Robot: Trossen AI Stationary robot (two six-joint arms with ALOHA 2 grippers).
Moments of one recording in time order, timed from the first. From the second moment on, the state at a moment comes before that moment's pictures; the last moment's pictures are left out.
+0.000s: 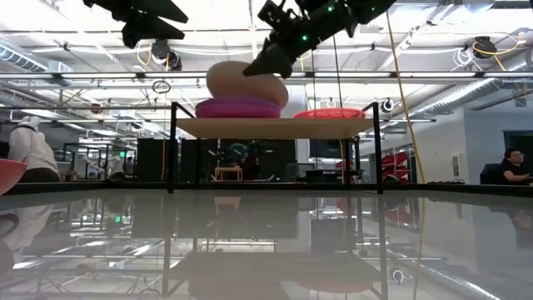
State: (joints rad) left arm -0.04 0.84 0.76 -0.24 -0.34 -0.26; right arm -0.26 1.68 1.27 0.05 0.15 -0.69
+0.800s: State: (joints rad) left arm -0.04 0.87 0.76 -0.36 -0.33 -0.35; right arm -0.17 1.67 1.27 0.01 0.15 -0.65
